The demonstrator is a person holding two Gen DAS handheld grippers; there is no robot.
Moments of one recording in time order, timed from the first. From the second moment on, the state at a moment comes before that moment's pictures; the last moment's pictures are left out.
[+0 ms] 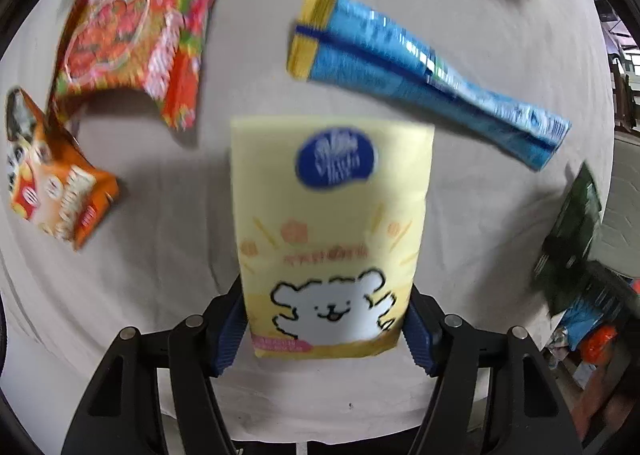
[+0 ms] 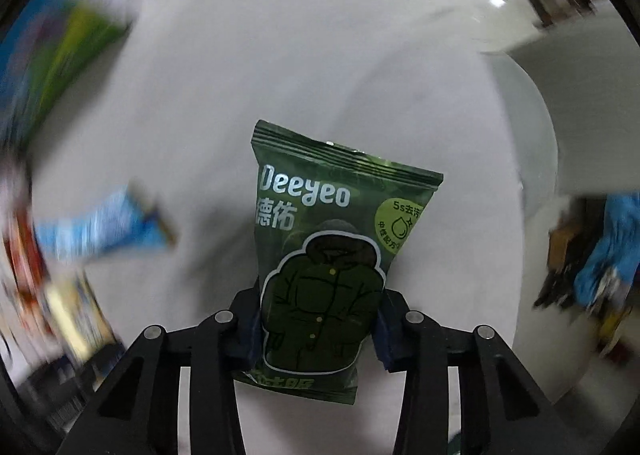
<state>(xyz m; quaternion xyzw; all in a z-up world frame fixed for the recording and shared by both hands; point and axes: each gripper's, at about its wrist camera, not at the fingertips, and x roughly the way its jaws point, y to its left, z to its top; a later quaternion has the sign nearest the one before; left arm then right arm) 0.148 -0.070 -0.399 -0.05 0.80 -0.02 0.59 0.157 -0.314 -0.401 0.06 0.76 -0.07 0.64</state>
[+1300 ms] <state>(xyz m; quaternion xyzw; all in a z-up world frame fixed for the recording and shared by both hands) 0.134 -0.078 -0.167 -0.05 0.62 -0.06 0.78 0.107 -0.330 -0.278 0.09 0.66 0.05 0.74</state>
